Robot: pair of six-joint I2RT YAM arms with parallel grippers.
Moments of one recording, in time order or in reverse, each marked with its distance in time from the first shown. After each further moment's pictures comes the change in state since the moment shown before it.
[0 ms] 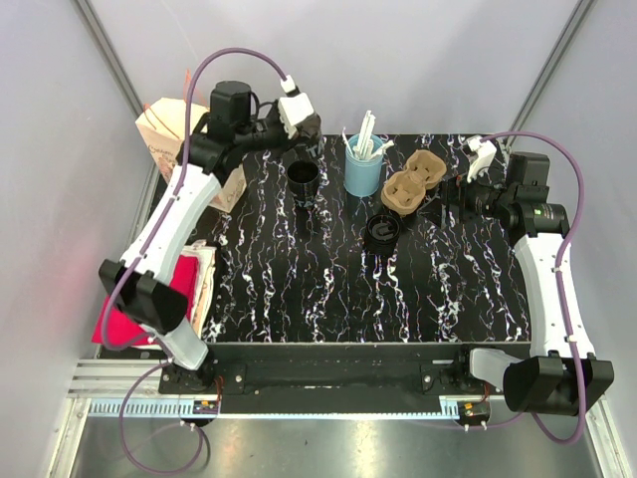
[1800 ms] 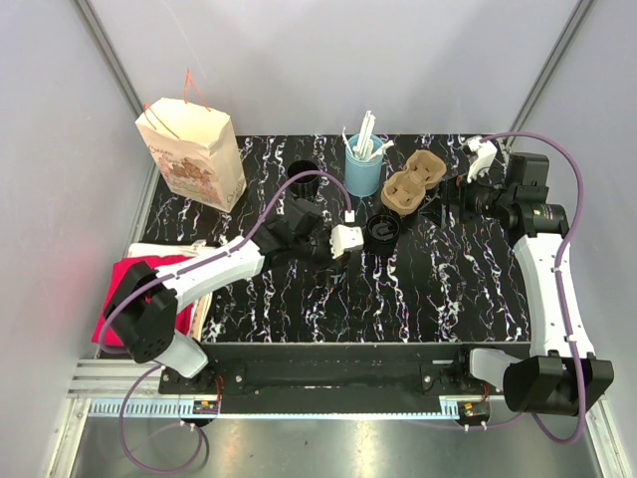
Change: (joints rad) left arm -0.412 -0.194 -0.845 0.252 -0.153 -0.111; right arm 0.000 0.000 -0.006 0.007 0.031 0.000
